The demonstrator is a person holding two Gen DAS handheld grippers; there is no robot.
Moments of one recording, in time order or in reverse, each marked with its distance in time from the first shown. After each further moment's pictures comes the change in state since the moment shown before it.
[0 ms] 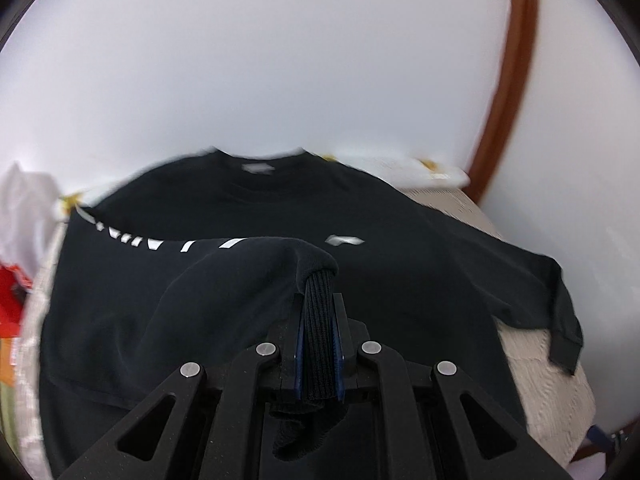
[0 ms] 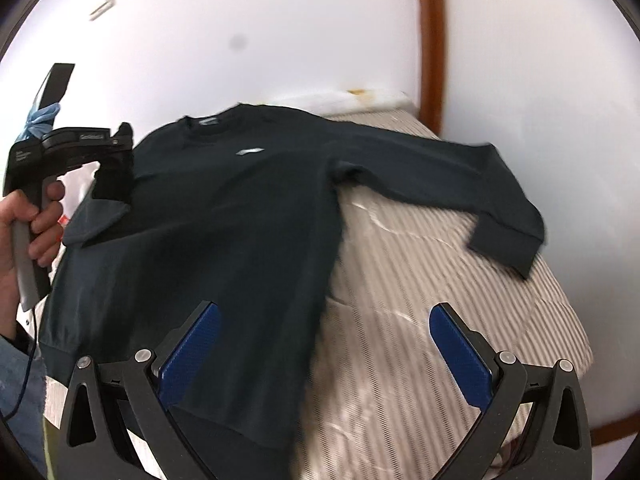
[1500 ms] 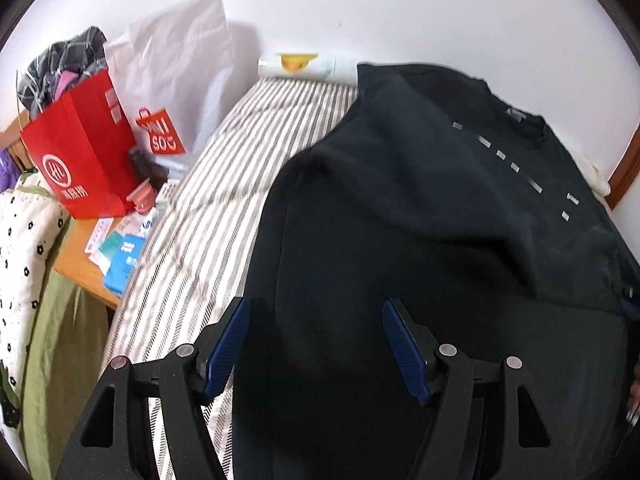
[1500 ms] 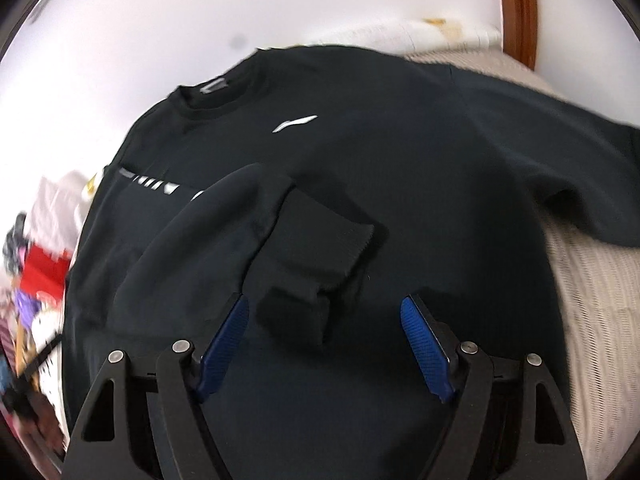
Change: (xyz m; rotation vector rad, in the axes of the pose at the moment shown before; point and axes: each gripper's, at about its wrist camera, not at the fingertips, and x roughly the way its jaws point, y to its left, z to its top) left arm -0.031 0.280 -0.115 -0.268 0.152 0.312; right arm 0.189 0.104 0.095 0.106 0.188 0.140
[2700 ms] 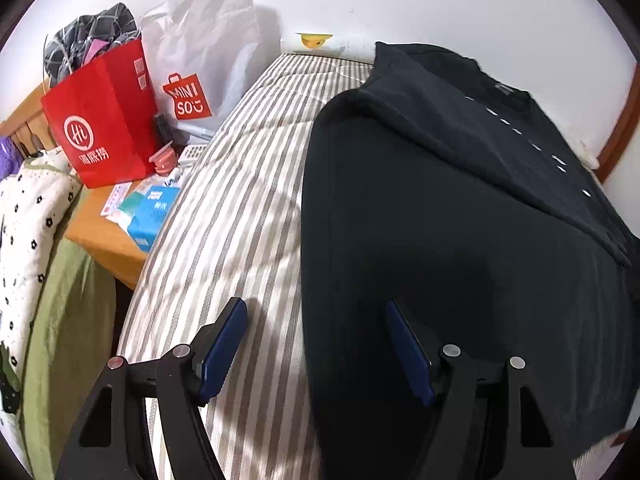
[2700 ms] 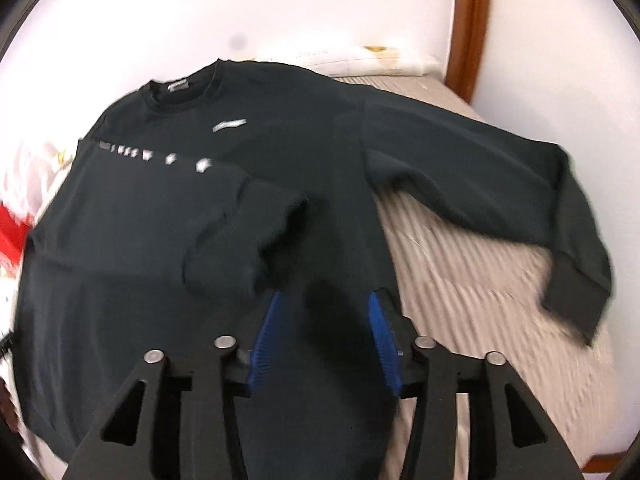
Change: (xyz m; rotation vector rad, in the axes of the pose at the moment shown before) left arm -0.041 0.039 -0.067 0.011 0.023 -0.033; right arm -0.087 -0.051 -0.066 -0.171 -0.054 -0.203
